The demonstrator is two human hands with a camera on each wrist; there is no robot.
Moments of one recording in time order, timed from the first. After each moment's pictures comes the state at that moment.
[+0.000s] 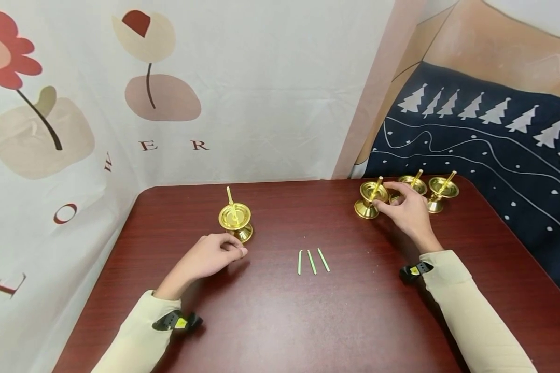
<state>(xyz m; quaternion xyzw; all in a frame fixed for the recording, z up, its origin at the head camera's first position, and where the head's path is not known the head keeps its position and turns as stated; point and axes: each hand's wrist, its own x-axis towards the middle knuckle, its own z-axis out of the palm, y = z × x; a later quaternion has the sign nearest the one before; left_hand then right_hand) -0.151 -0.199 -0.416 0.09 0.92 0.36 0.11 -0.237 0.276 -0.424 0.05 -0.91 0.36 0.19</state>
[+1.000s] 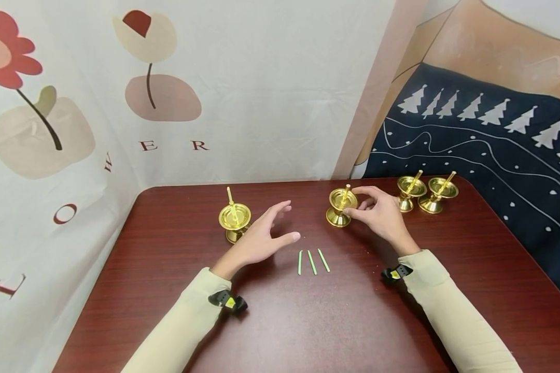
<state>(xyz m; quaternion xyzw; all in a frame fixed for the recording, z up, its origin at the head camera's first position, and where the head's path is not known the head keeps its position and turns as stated) -0.187 -0.112 -0.427 0.22 0.85 0.47 0.06 -0.234 0.223 -0.423 0.13 -0.89 0.41 0.14</state>
